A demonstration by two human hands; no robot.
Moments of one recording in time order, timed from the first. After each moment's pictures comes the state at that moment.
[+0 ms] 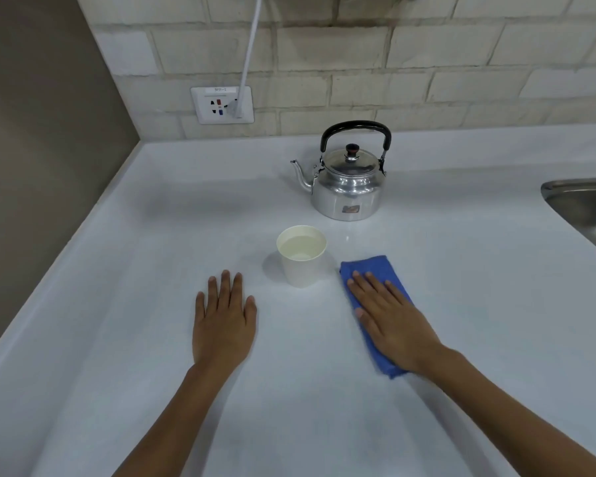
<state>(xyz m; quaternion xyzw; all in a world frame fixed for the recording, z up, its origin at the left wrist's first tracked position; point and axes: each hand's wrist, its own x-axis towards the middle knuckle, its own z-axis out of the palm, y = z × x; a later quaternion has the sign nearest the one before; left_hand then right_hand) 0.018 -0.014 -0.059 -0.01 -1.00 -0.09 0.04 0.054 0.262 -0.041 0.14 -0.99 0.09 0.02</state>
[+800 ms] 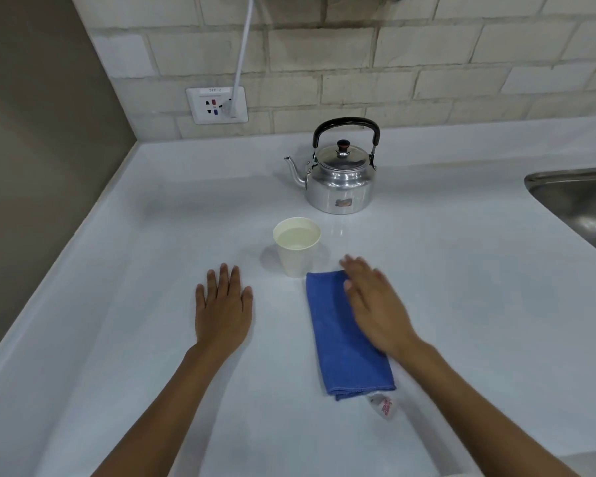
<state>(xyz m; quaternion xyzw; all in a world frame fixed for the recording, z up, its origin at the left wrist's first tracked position) 0.019 -0.014 -0.044 0.00 -0.99 -0.10 -0.03 0.064 0.225 -0.017 0.06 -0.95 0.29 0.06</state>
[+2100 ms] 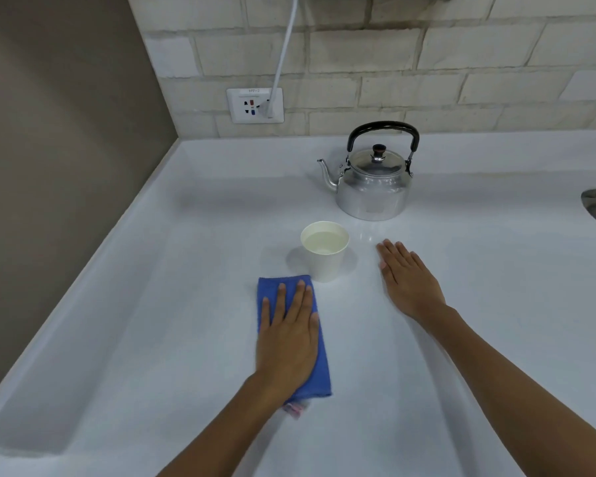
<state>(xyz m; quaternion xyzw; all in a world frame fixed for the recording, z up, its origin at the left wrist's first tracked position) 0.071 0.041 -0.034 -0.09 -0.99 -0.08 0.02 -0.017 0.273 -0.052 0.05 -0.99 0.13 0.03</state>
